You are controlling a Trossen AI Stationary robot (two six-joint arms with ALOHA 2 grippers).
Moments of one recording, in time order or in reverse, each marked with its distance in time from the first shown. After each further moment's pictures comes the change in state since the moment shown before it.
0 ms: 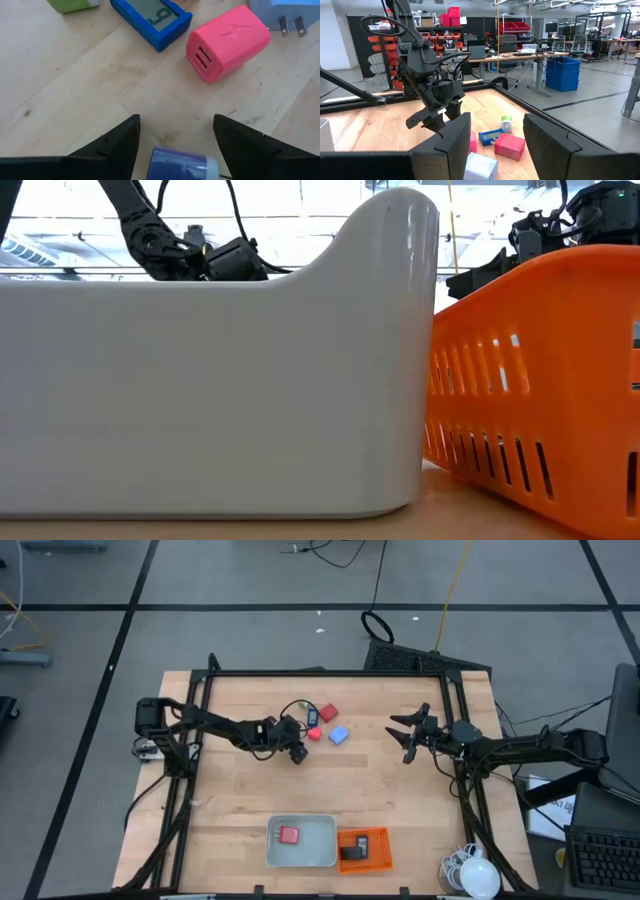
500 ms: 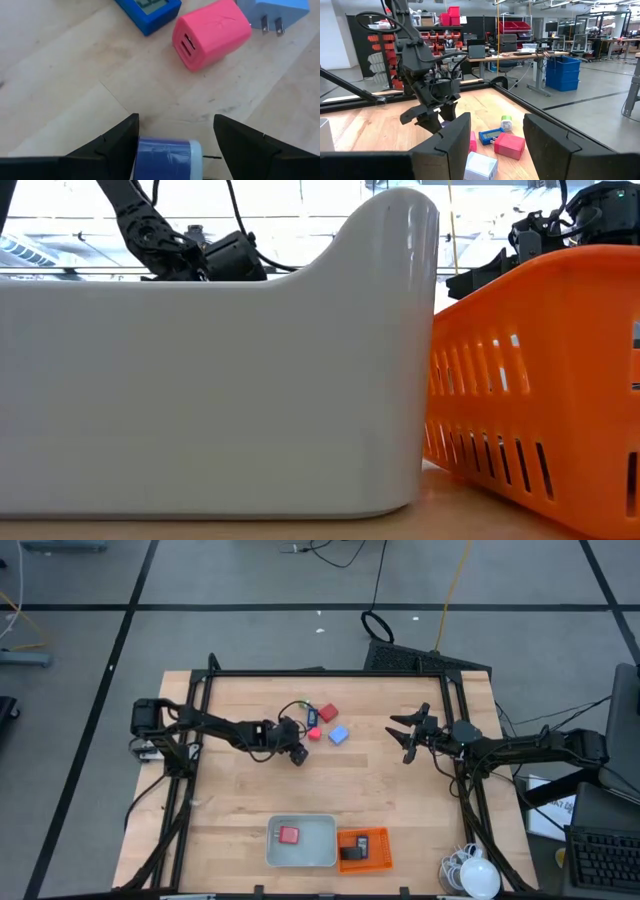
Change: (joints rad) left arm -0.032 -0.017 0.003 -0.090 0.082 -0.153; right arm 0.000 0.000 0.000 -0.002 0.000 0.000
